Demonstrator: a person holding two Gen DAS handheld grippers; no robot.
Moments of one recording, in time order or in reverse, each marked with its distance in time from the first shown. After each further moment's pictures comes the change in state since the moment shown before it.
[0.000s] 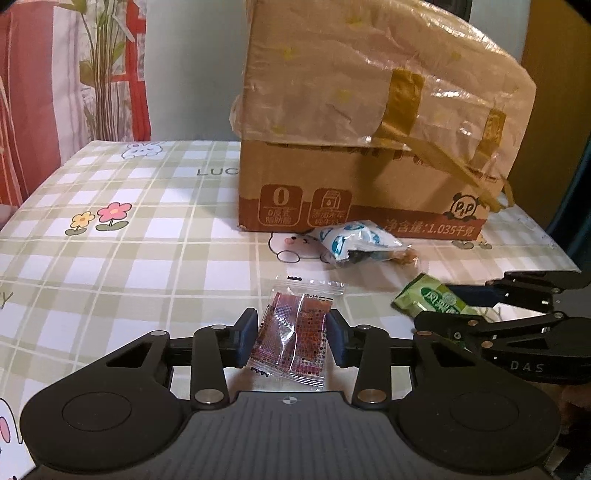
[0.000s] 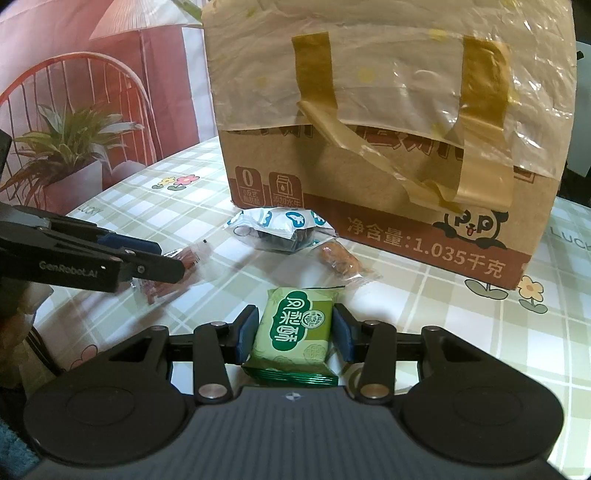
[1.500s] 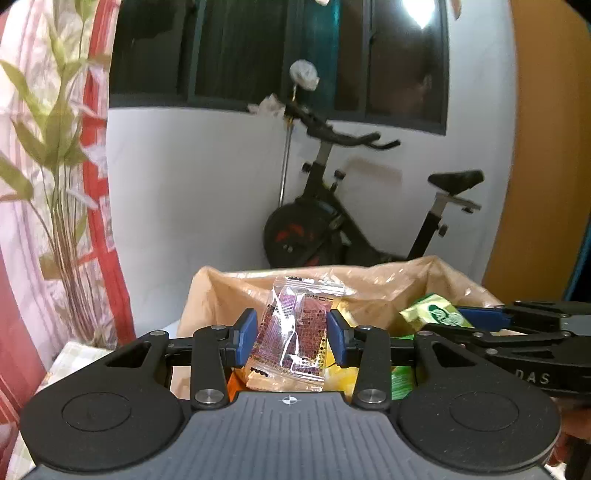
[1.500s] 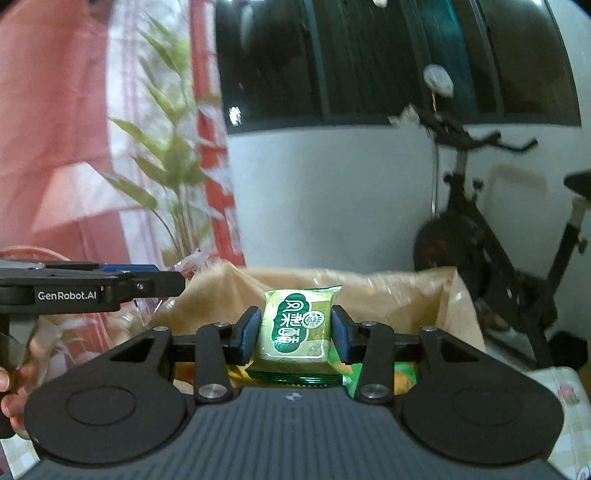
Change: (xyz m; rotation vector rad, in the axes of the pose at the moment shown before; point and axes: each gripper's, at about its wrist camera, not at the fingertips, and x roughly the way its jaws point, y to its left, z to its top) left arm 0.006 -0.037 0.228 0.084 -0.306 -0.001; right arm -0.056 -0.072 0.201 0.084 -0.341 -0.106
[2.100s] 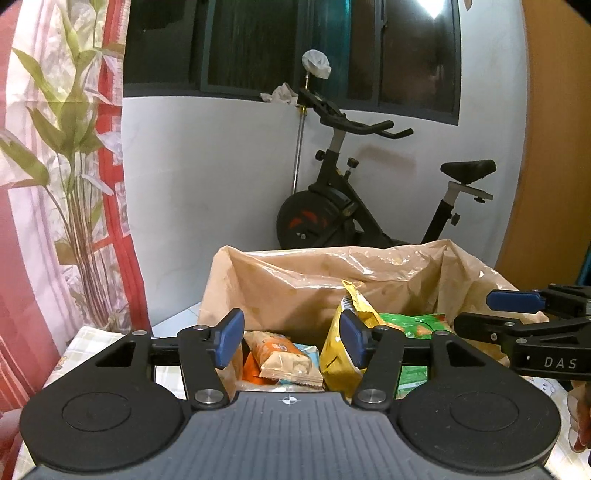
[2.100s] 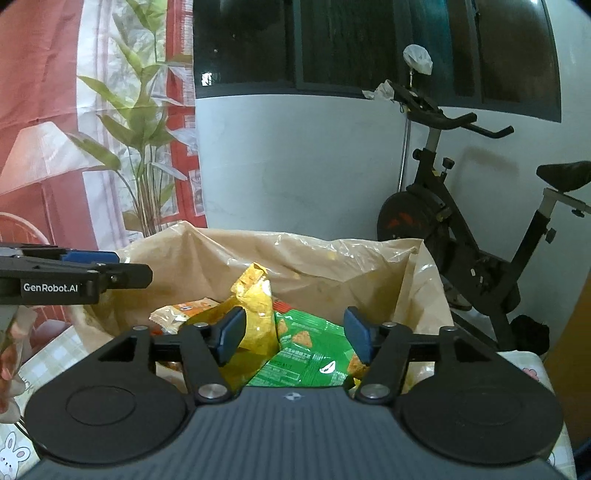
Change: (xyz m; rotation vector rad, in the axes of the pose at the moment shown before) left arm -0.023 0.012 -0.009 -0.004 0.024 0.035; right arm 0.001 -0.001 -0.009 -0.042 0.092 -0.125
